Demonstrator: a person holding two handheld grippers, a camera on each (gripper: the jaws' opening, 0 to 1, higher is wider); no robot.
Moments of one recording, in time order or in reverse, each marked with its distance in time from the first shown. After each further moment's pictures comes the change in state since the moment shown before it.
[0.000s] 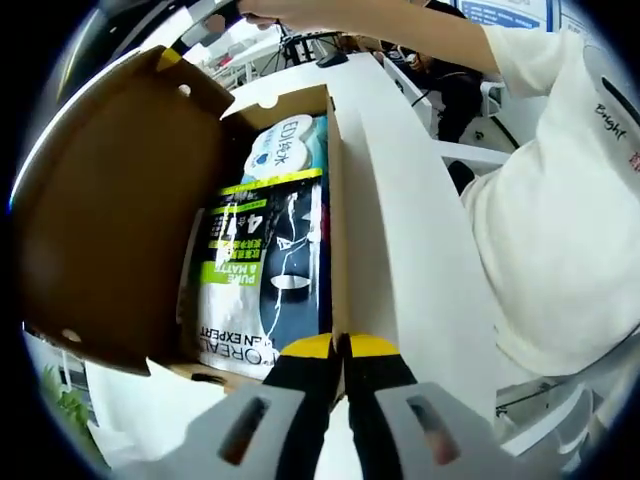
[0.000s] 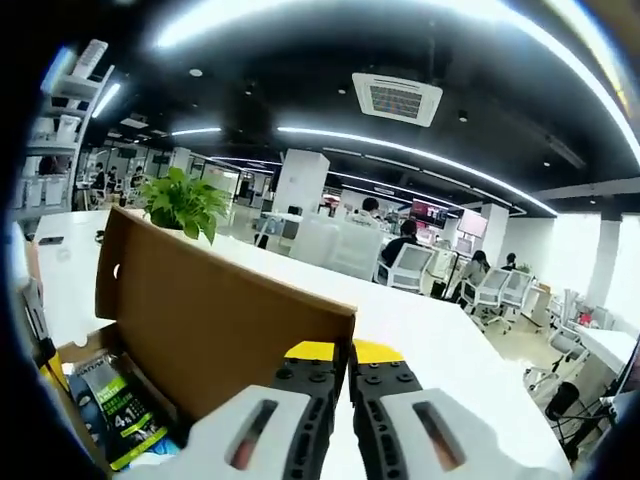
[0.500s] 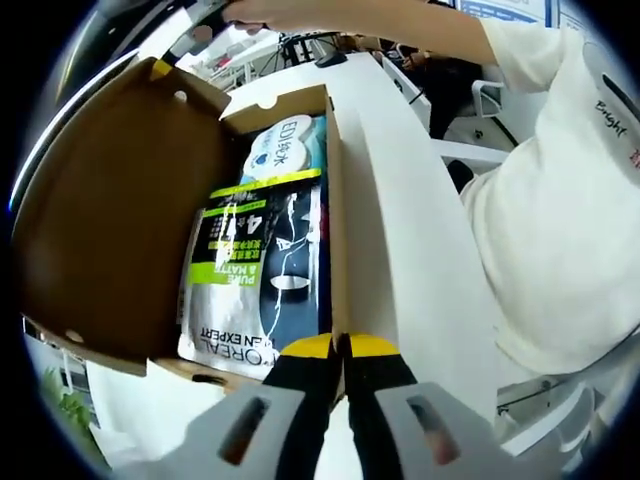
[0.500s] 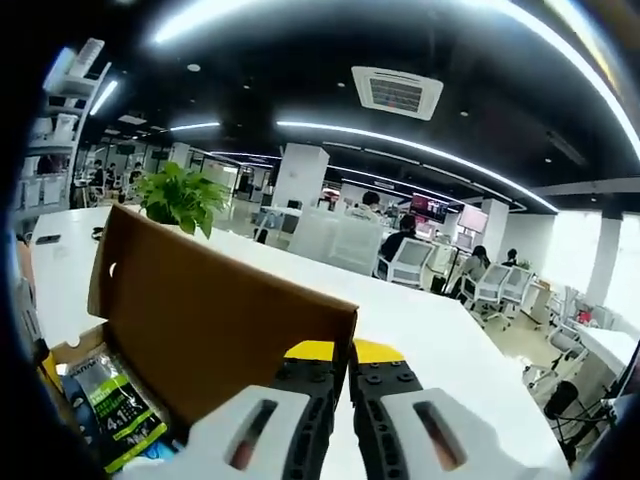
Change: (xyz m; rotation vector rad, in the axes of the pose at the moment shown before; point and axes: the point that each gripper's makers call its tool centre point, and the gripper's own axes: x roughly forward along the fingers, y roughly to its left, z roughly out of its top) left arm 0.000 0.000 0.000 0.012 0.004 0.004; right arm 0.013 0.000 -0.003 -0.024 0.018 -0.006
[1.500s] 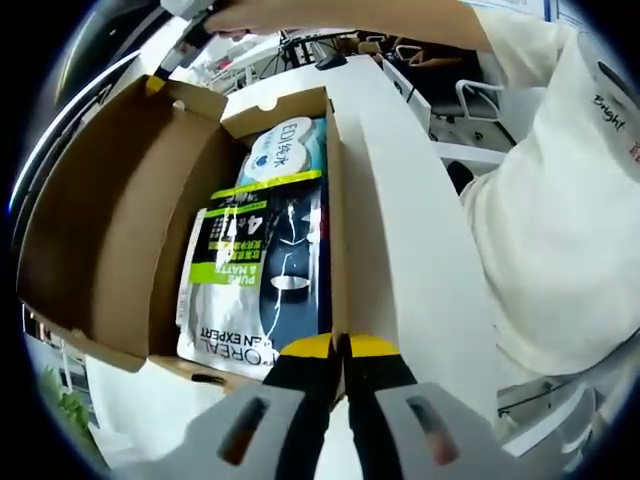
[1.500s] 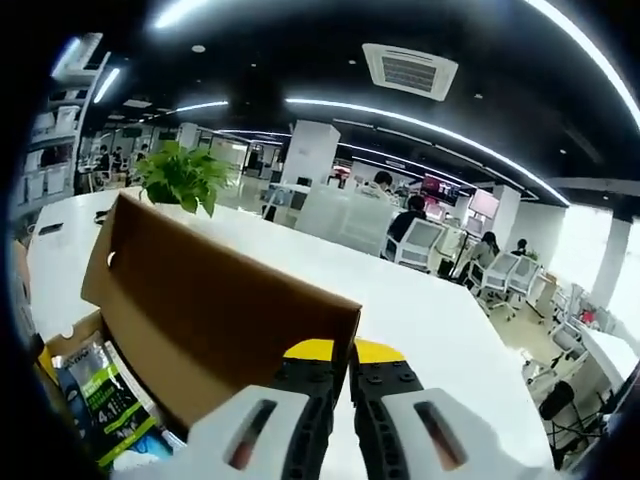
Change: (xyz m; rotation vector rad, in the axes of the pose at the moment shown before) left arm 0.000 -0.006 0.003 0.000 -0.013 0.001; right arm 0.029 0.001 -0.009 -0.066 0.106 0.036
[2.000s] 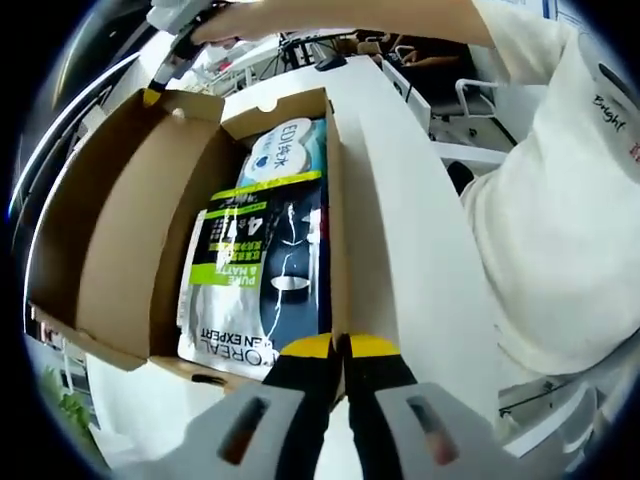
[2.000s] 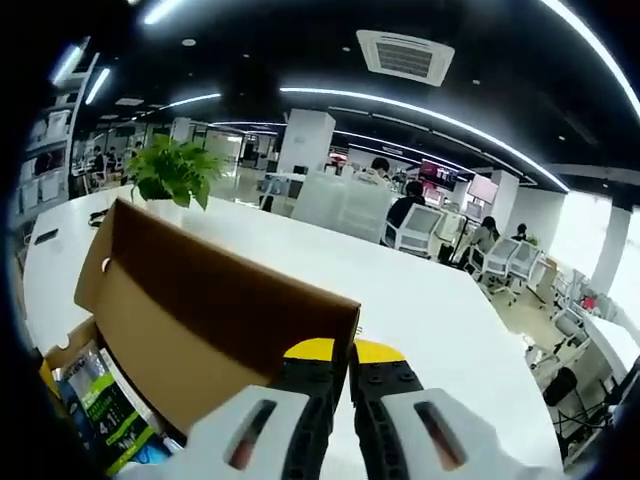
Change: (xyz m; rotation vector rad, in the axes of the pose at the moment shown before) left arm -0.001 -0.001 0.001 0.006 -0.007 0.002; right arm 0.018 -0.001 -0.006 0.059 0.059 0.016
